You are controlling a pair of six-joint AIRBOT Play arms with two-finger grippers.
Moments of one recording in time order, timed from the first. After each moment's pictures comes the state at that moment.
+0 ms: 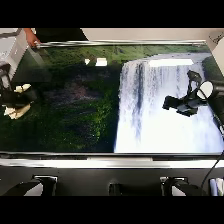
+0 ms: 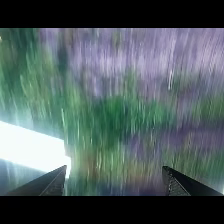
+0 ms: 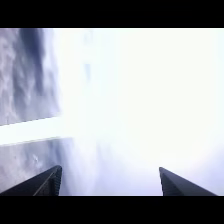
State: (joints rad) left arm 0.07 -1.13 1.25 1.54 -1.09 -1.75; right arm -0.01 -1.18 1.20 -1.49 1.27 1.80
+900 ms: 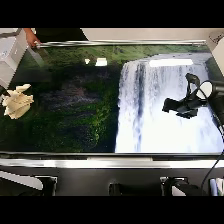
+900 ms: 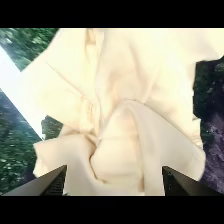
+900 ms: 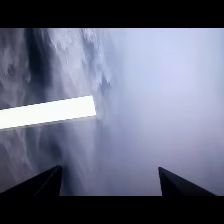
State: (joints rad) left arm 0.58 -1.82 1.84 1.47 -1.20 -1.89; right arm -0.01 -1.18 1.20 -1.47 1.33 1.80
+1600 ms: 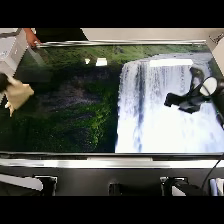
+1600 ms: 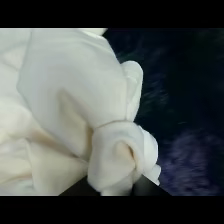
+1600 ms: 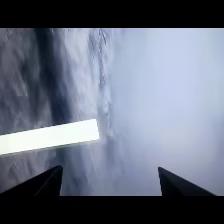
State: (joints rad) left arm 0.53 -1.69 1.83 1.10 -1.05 -1.60; right arm -0.01 -1.18 1.29 -1.50 1.31 1.82
